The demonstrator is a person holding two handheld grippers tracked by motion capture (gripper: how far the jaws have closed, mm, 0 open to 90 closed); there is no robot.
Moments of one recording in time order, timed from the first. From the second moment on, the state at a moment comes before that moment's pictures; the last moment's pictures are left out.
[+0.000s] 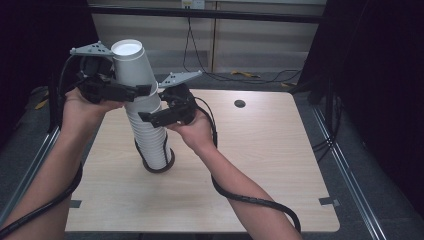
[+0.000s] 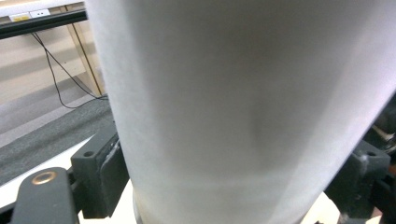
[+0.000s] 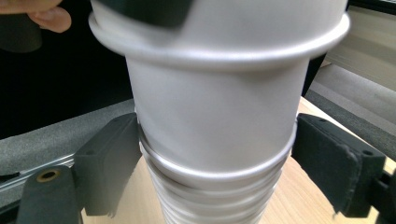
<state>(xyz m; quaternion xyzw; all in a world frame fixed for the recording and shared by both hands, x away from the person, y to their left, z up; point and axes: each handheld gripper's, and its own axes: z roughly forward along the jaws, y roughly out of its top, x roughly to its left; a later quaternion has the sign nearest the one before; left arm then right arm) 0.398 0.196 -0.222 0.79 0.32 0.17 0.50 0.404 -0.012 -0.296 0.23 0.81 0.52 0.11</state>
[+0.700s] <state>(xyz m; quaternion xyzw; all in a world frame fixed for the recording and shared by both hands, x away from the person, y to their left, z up) 0.395 0.196 -0.194 0.78 0.31 0.17 0.52 0.404 -0.013 -0.297 0.24 0.81 0.53 0.11</state>
